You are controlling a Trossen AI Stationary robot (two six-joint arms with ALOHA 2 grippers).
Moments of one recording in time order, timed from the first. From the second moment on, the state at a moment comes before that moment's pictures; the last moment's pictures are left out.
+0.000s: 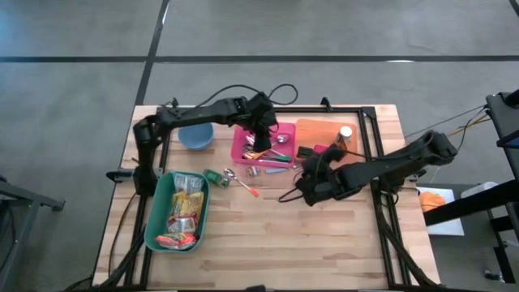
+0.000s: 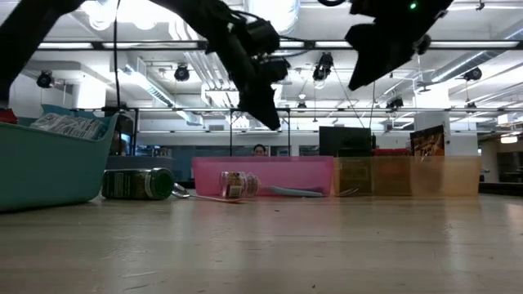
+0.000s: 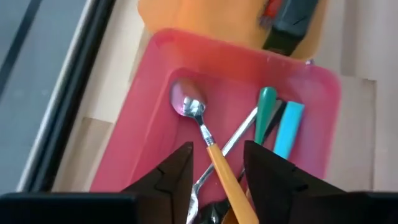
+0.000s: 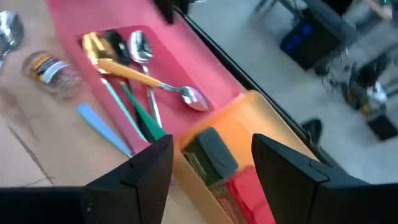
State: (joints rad) left arm 0.40 1.97 1.66 -0.68 0.07 0.20; right arm 0.30 1.46 1.07 -0.90 0.97 0.81
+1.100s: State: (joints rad) left arm 0.38 2.22 1.69 -0.71 0.02 0.06; right arm 0.38 1.28 1.00 -0.96 0.96 0.96
